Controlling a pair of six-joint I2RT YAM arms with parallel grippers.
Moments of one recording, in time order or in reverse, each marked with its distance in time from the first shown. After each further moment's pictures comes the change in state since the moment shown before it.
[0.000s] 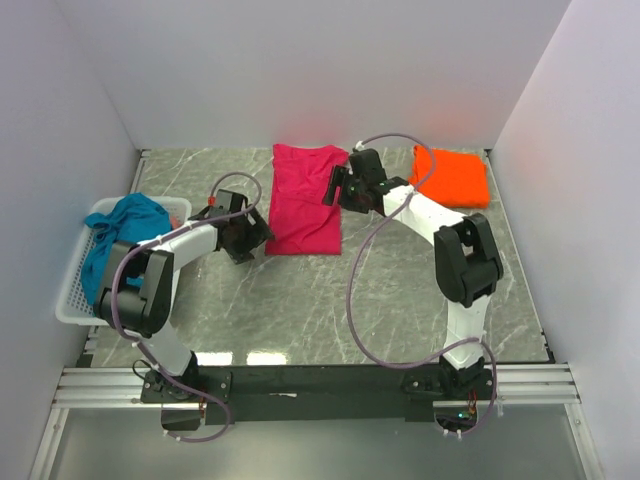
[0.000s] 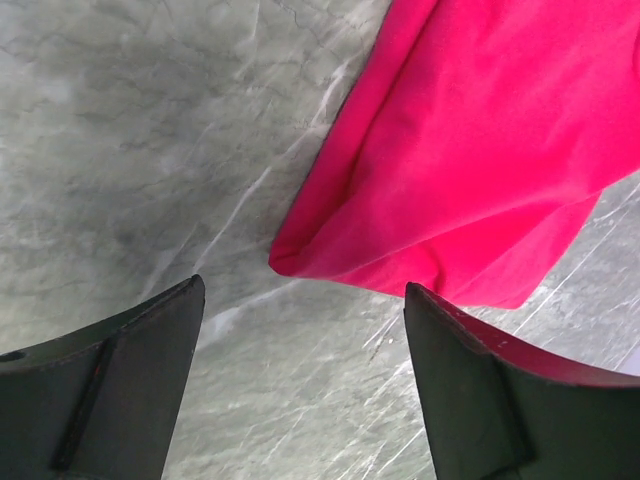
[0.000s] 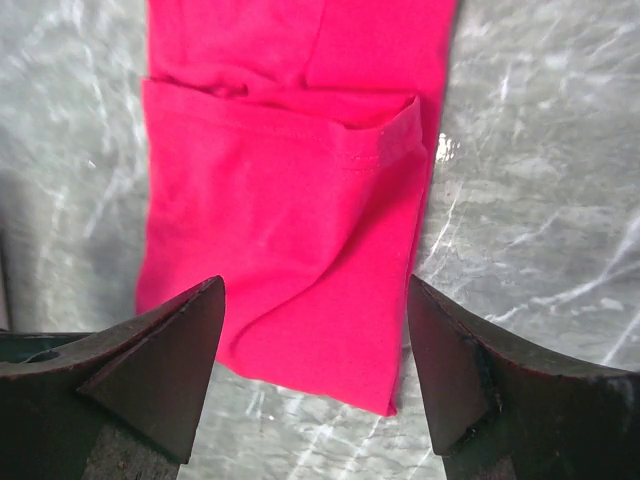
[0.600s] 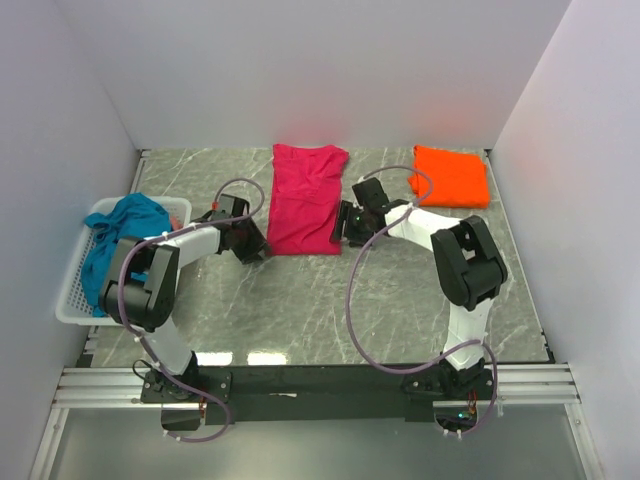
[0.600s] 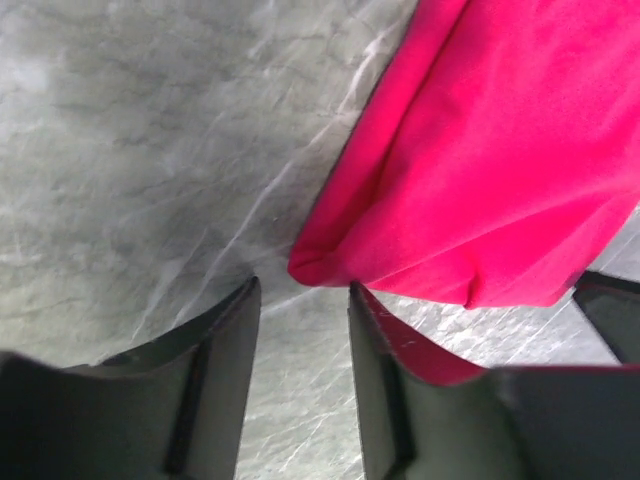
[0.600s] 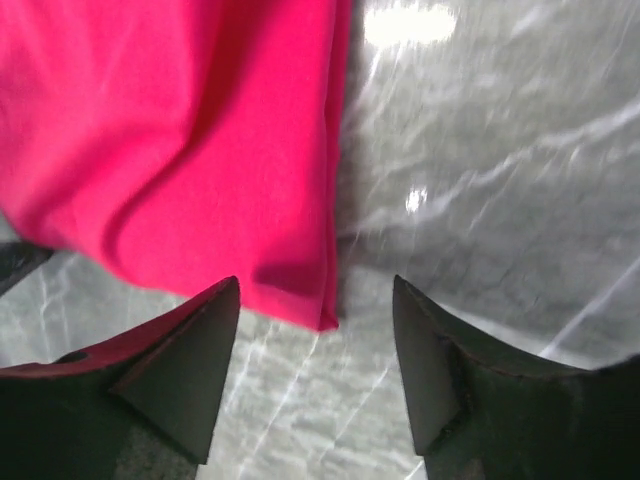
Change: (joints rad) left arm -0.002 0.048 -0.027 0.032 0.032 0.021; right arm -0.002 -0.002 -0.219 -0.024 -0.114 0.015
